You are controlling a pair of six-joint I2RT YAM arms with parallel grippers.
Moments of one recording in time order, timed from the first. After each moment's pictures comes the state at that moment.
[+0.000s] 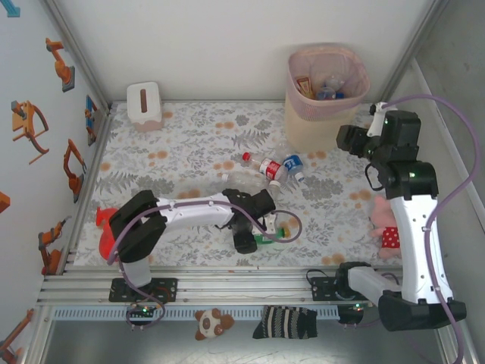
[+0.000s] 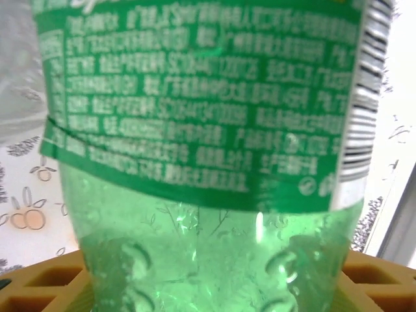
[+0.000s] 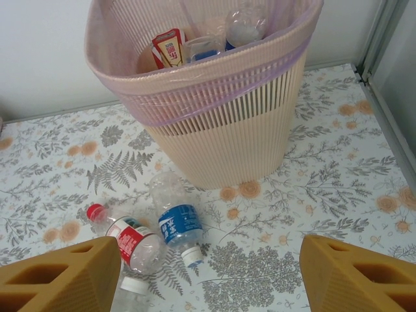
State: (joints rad) left arm -1.17 1.80 1.22 -0.85 0.03 0.33; right arm 0.06 1.07 1.41 -0.87 -0.06 0.20
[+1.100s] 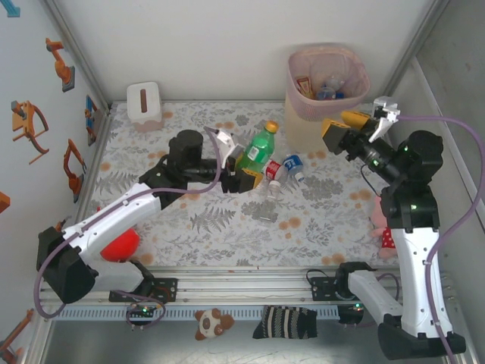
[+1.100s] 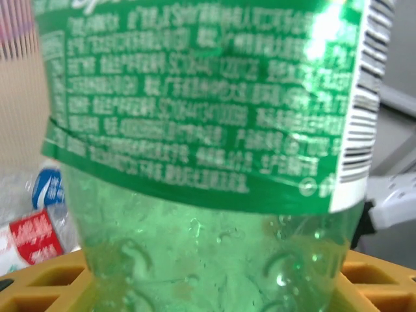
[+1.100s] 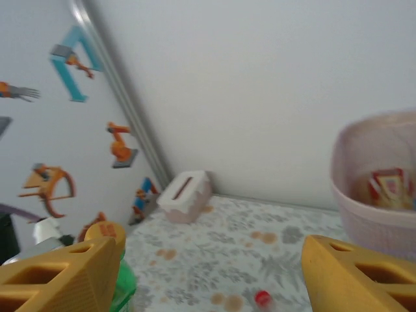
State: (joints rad) left arm -0.77 1.28 1.08 -0.05 0.70 -0.13; right arm 0.06 0.87 1.23 -0.27 -0.68 0.37
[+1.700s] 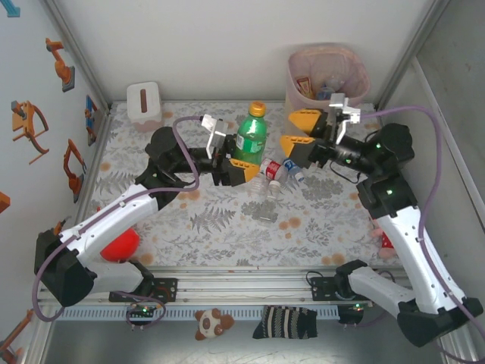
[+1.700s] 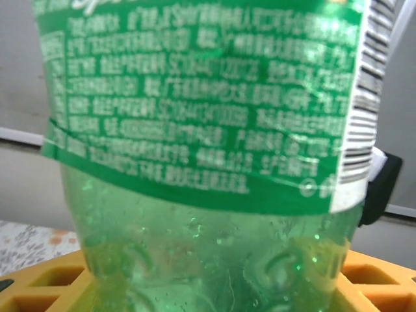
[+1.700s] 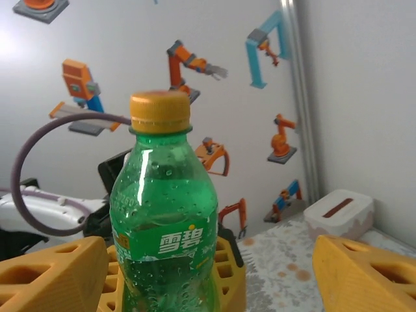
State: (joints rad) left arm -0.75 1.27 1.07 0.44 0.97 -0.42; right arm 0.41 0.99 1.22 0.01 -0.86 0.39
